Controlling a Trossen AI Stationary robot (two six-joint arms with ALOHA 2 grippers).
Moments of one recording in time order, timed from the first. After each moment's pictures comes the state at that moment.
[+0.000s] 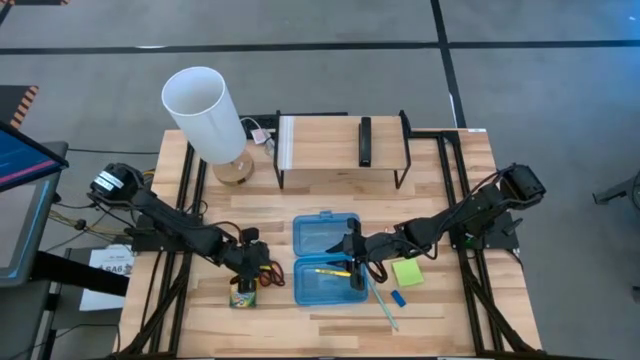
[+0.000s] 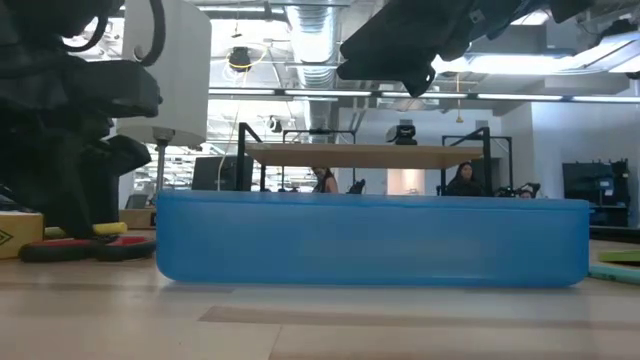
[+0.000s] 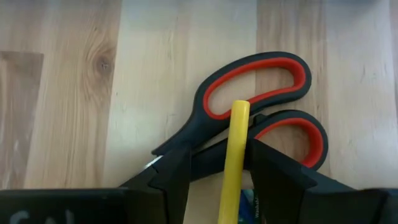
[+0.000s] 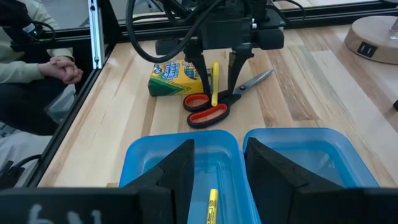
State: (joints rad) left arm -0.49 1.44 0.57 -0.26 -0.20 -0.52; right arm 0.35 1.58 0.88 0.28 0.26 0.25
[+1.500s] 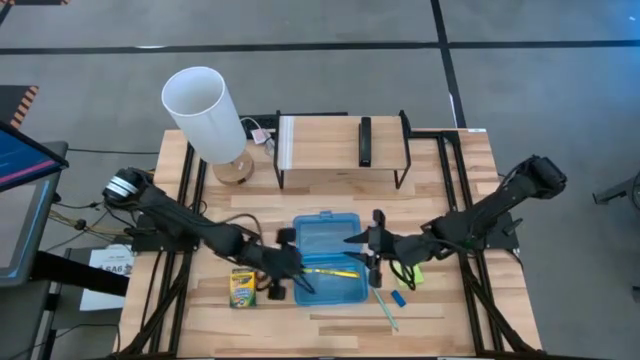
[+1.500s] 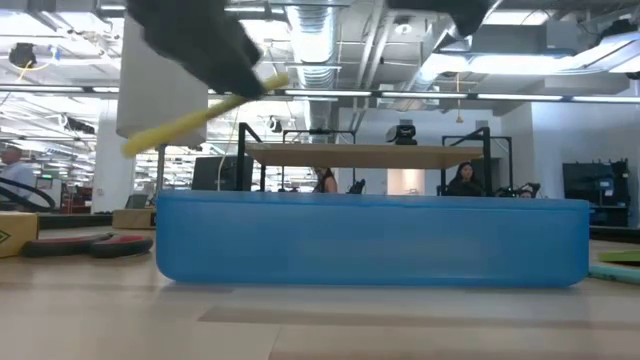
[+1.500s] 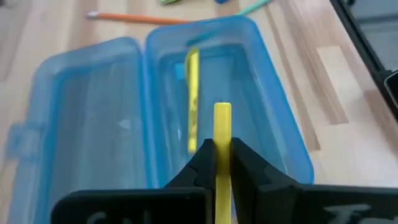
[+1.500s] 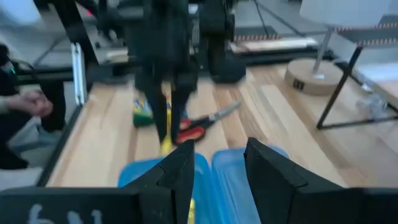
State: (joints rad) left arm -0.40 1.59 1.01 -0.22 -0.20 -0.19; right arm 0.49 1.35 0.88 0.10 0.57 0.28
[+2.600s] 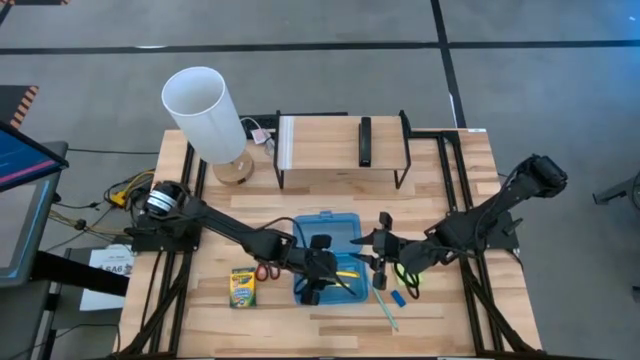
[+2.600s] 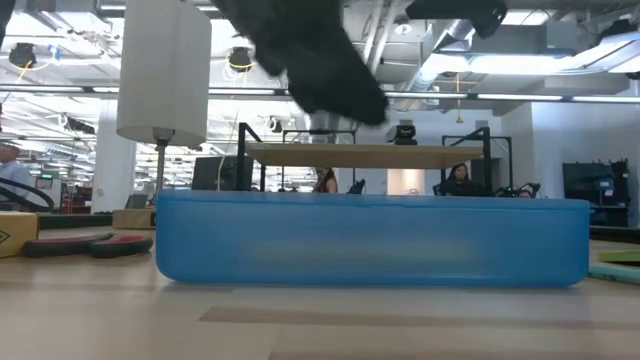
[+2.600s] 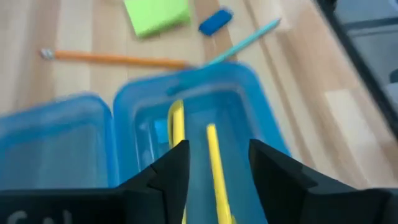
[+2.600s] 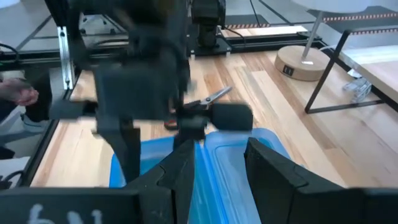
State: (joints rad) left arm -0.33 1.86 1.28 -0.16 -0.07 -0.11; right arm 0.53 1.33 0.88 -0.01 0.63 0.34
